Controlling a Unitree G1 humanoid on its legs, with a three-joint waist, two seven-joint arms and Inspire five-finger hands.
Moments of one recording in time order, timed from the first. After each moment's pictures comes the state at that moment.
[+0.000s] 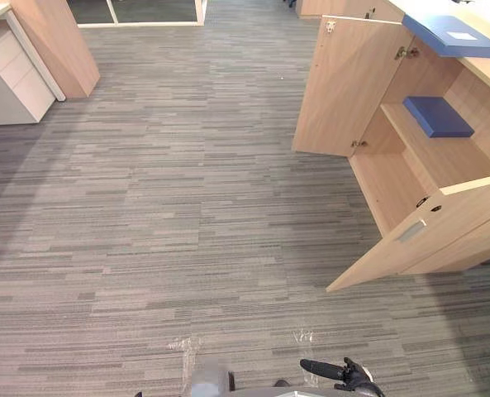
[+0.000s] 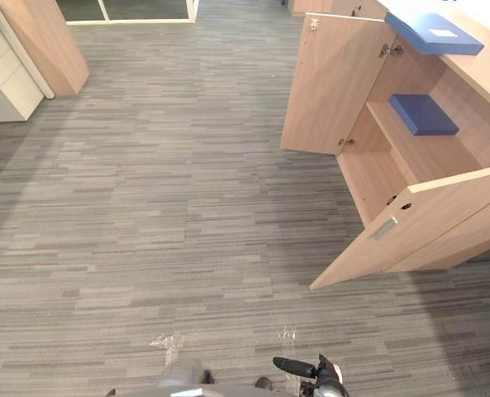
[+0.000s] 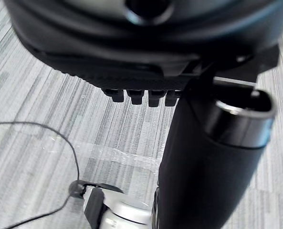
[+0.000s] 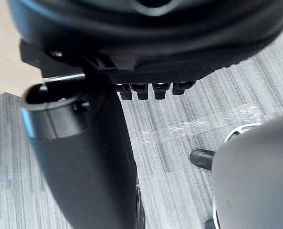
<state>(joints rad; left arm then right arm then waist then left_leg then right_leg) 0.26 0.03 0.30 1.00 -0.04 -0.07 0.21 0.02 -0.01 -0.29 1.11 -0.06 0.01 -0.17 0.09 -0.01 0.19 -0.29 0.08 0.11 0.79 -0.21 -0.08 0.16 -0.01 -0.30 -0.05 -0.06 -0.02</state>
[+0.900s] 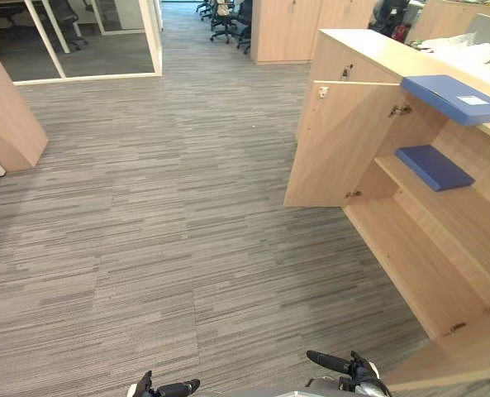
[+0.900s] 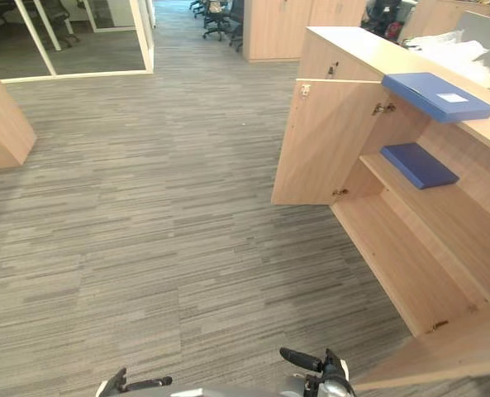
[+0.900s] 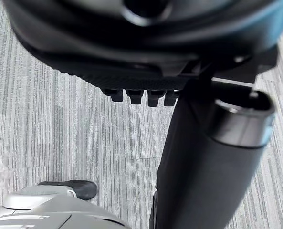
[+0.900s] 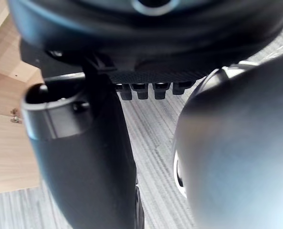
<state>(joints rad) 0.16 0.11 0.17 1.07 -0.03 -0.06 0.14 0.00 -0.01 -0.33 1.08 -0.04 0.00 -0.15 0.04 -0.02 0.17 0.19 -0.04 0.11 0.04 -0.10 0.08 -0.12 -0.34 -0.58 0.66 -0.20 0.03</state>
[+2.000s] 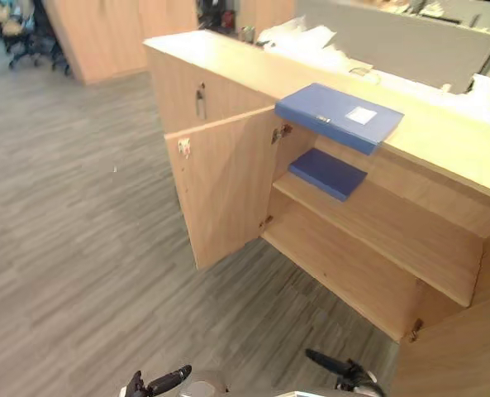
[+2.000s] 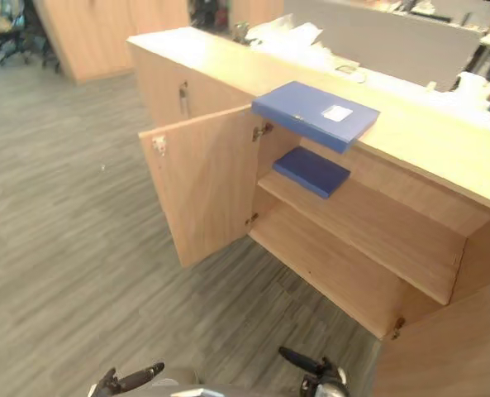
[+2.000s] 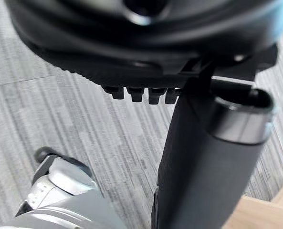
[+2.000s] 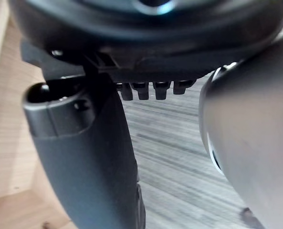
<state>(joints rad) 0.16 0.08 0.36 1.05 -0.06 -0.06 0.13 -0.01 -0.01 -0.48 1.10 0.00 0.02 -0.13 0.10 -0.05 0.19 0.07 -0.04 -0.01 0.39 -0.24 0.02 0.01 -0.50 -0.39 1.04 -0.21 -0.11</state>
